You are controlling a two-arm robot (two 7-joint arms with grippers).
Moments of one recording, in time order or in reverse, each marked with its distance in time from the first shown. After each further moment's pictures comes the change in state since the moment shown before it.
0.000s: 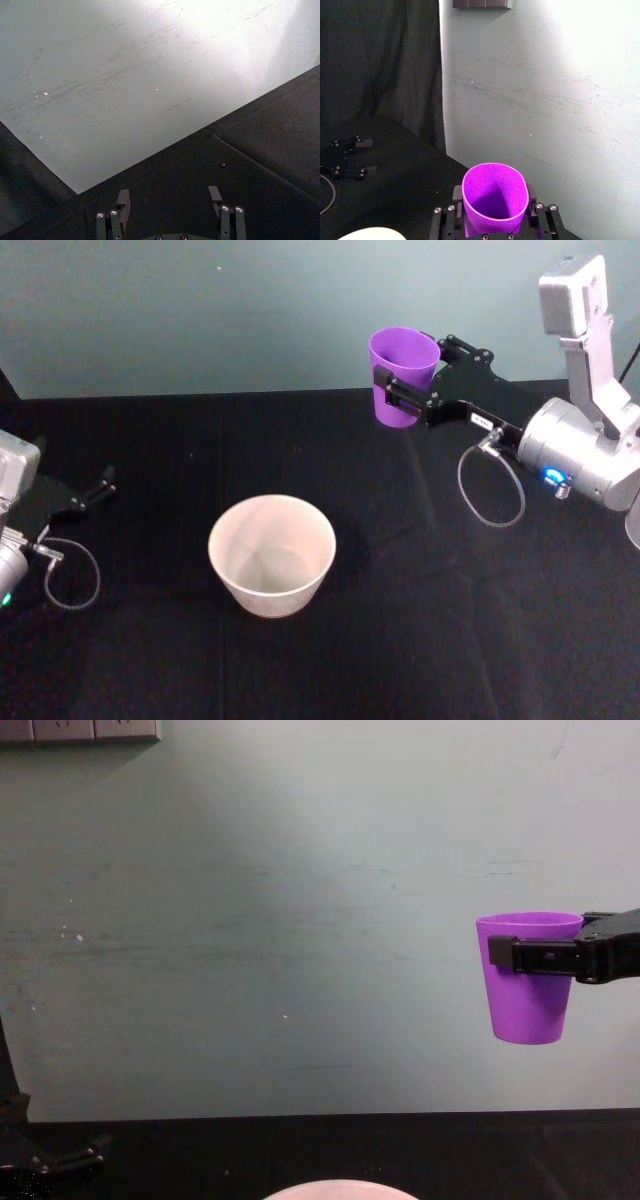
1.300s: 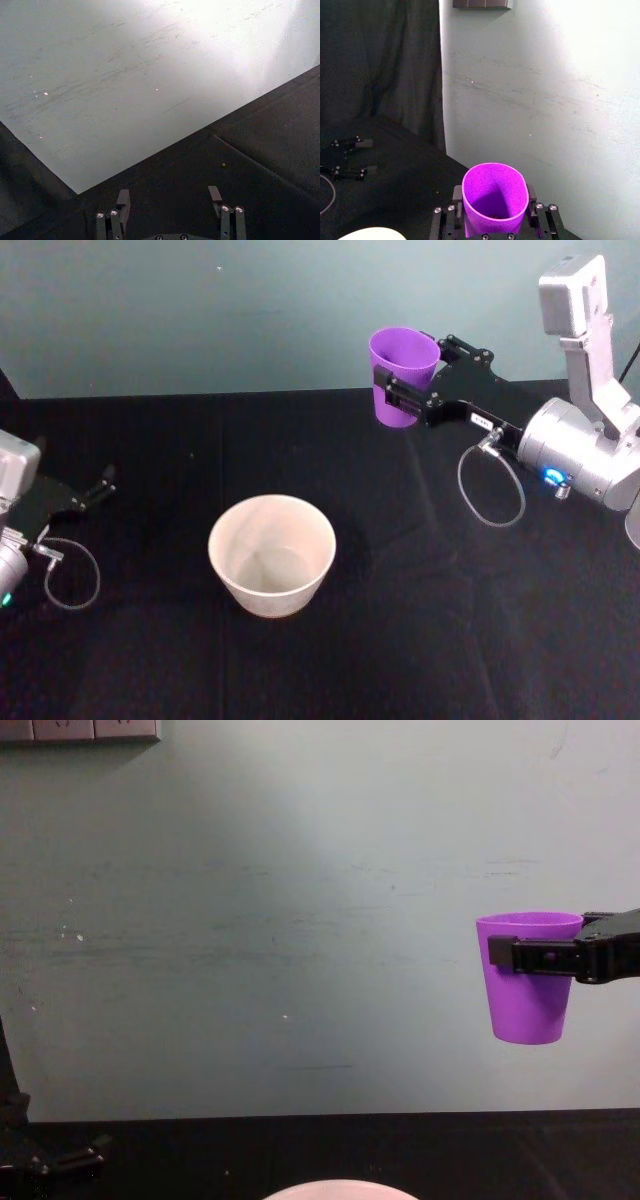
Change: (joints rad) left arm 0.000 0.000 0.000 0.000 0.000 0.000 0.000; right arm 0.000 0.000 0.000 0.000 0.000 0.000 0.000
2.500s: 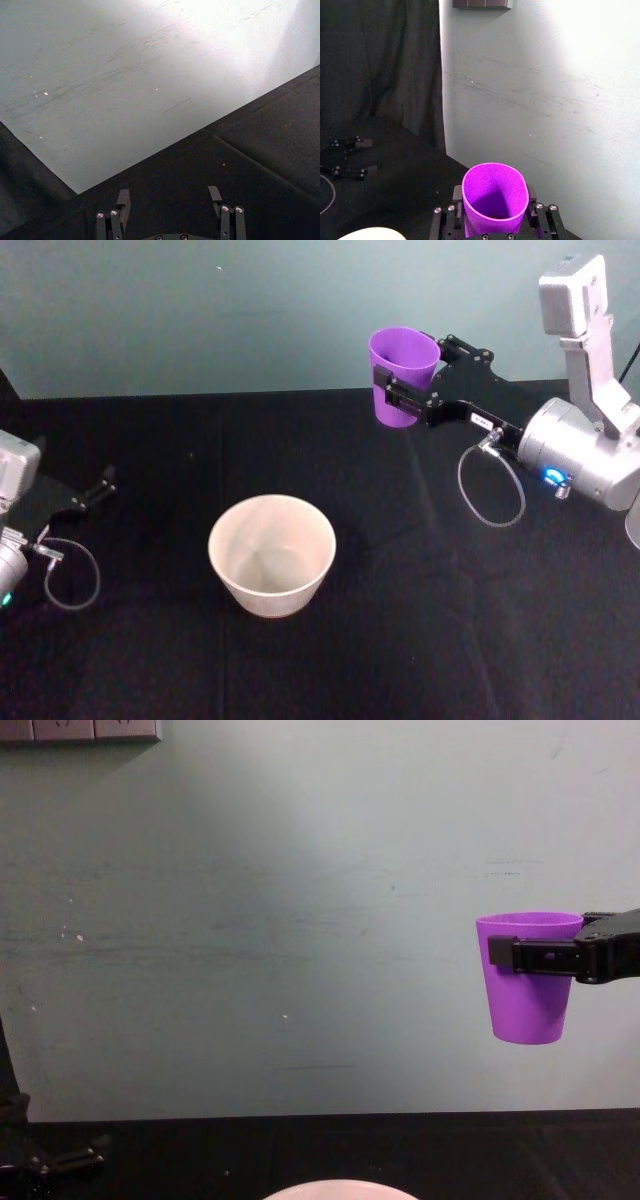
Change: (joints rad) left arm 0.000 0.000 0.000 0.000 0.000 0.000 0.000; right arm 0.000 0.000 0.000 0.000 0.000 0.000 0.000
